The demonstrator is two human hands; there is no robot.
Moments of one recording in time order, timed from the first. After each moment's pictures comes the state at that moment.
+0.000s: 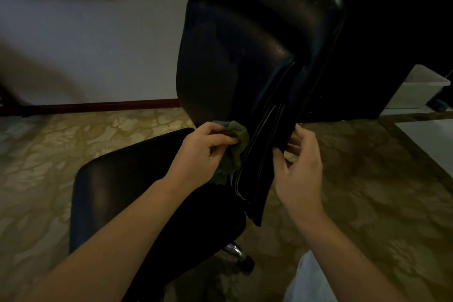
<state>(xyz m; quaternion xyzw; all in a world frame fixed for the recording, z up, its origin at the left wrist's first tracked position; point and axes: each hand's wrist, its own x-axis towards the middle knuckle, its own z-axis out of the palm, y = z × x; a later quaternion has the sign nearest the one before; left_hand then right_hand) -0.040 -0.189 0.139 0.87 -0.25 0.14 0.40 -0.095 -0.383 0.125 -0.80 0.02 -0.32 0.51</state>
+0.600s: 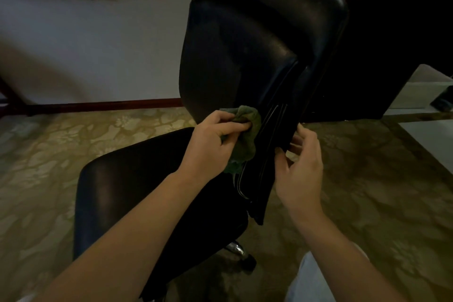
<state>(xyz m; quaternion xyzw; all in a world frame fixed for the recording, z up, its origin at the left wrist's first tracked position) -0.041 -0.211 0.155 0.85 -0.23 0.17 0.45 -0.093 -0.381 0.120 -0.80 0.03 -0.33 0.51</state>
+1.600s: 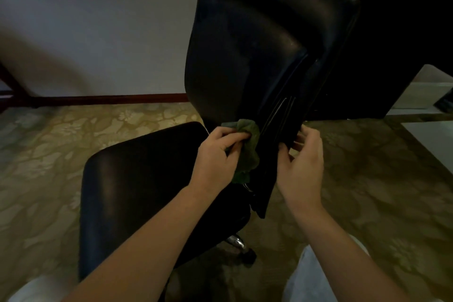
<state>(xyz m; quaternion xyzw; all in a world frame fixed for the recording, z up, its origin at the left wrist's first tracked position) -0.067 -0.210 0.122 0.86 -0.16 0.15 0.46 -0.096 -0.375 0.112 -0.82 0.05 -0.34 0.46</state>
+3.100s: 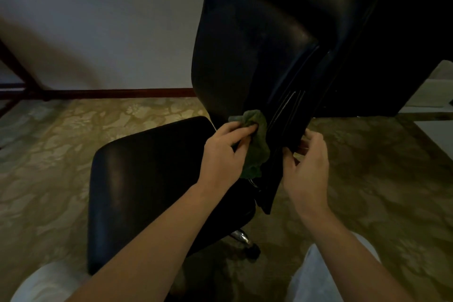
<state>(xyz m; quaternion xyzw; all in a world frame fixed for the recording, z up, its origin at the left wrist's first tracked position) -0.067 -0.217 0.112 0.83 -0.15 0.19 0.50 -0.097 -0.379 0.093 -0.83 0.06 -0.30 0.47</state>
